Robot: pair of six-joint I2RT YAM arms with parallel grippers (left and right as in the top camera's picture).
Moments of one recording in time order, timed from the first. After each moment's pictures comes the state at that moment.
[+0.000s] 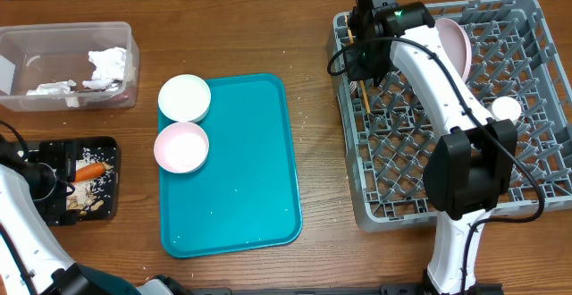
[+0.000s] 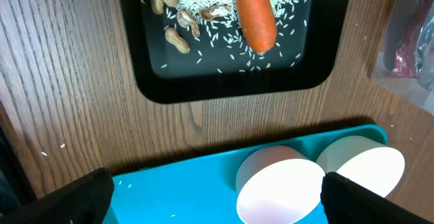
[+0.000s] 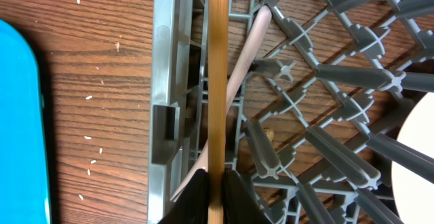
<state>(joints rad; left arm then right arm) 0.76 1.45 1.28 -1.25 0.15 -0.87 0.26 2.15 1.99 -1.14 -0.01 0.07</state>
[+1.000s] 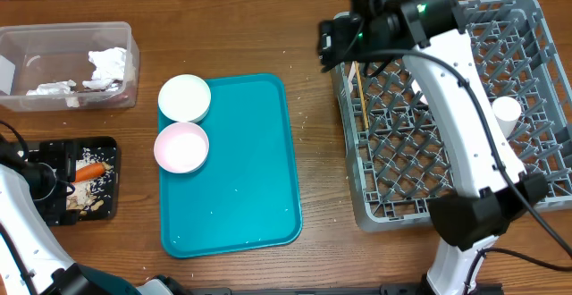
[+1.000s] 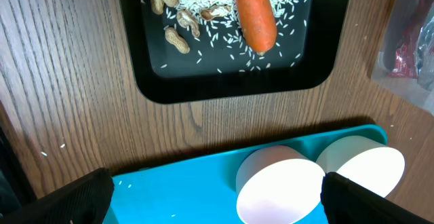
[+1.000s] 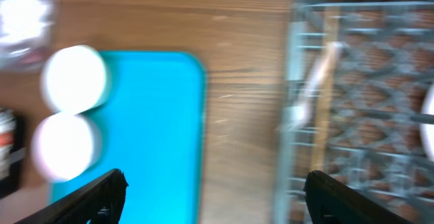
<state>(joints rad) 0.76 1.45 1.28 -1.25 0.15 -0.87 0.38 1.98 2.27 -1.37 -0.14 0.27</state>
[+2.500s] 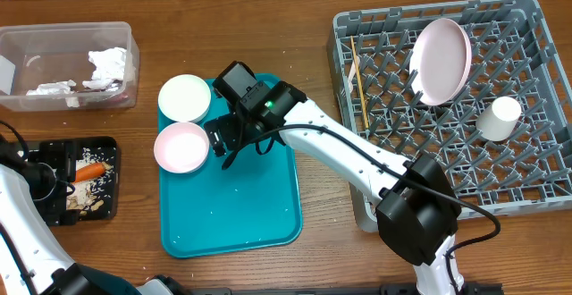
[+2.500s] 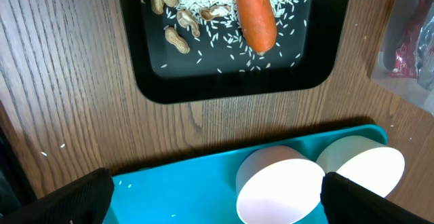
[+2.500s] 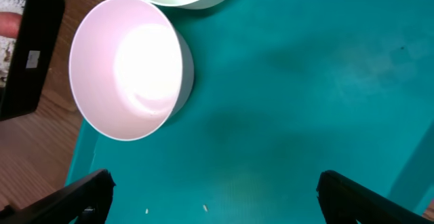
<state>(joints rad) 0.76 1.45 1.28 -1.25 0.15 -0.87 0.83 2.09 1.81 -0.85 -0.17 0.41</state>
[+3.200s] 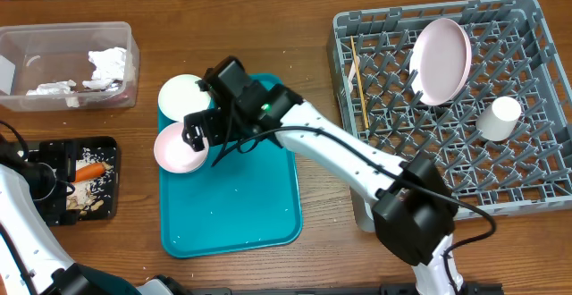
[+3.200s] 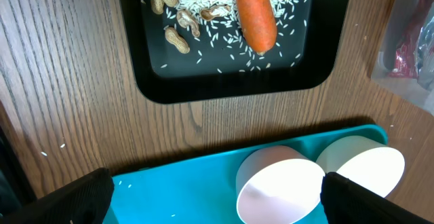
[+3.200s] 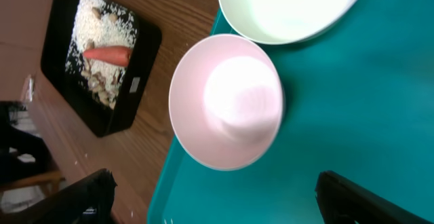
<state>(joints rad) 0.76 1.45 1.28 -1.25 0.15 -0.87 0.85 2.10 1.81 -0.65 -0.35 0.53</state>
